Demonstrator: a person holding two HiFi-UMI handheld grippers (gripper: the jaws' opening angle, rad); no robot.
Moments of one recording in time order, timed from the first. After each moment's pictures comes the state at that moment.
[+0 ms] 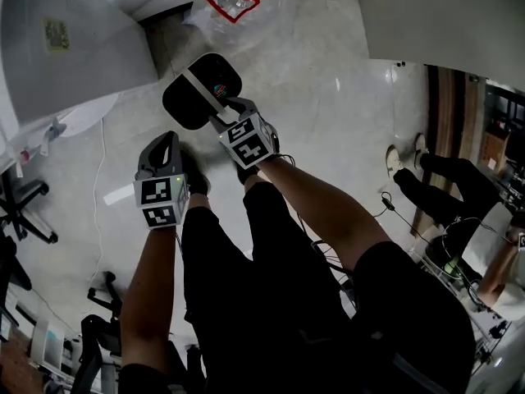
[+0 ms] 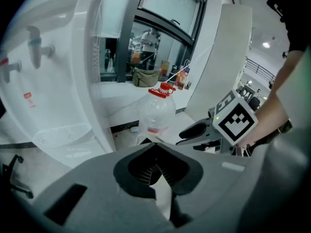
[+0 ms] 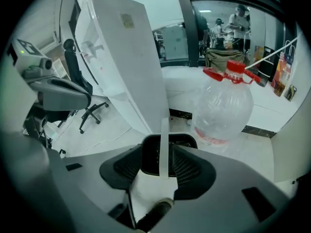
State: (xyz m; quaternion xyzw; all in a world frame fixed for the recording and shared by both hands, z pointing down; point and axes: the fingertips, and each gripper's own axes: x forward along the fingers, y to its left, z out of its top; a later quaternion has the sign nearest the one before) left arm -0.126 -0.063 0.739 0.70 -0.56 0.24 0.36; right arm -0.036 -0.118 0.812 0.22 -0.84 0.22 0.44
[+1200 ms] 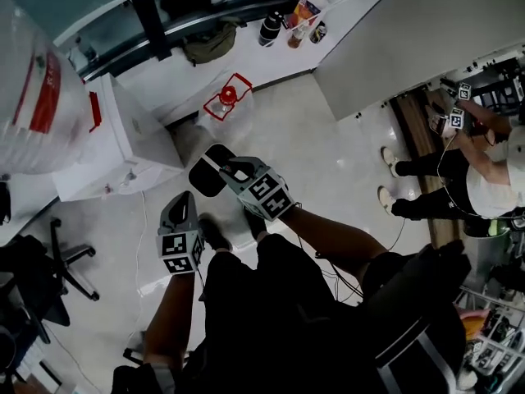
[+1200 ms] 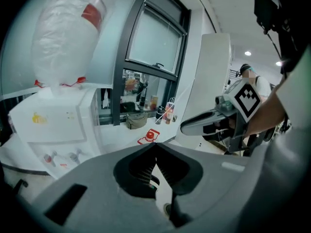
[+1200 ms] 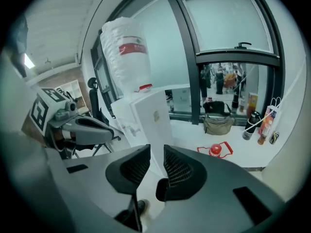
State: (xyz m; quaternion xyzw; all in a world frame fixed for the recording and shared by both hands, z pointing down) left arm -0.118 -0.048 0.443 0.76 -0.58 0.16 0.24; right arm -0.037 -0.111 0.443 0.23 -0.92 0.17 0.27
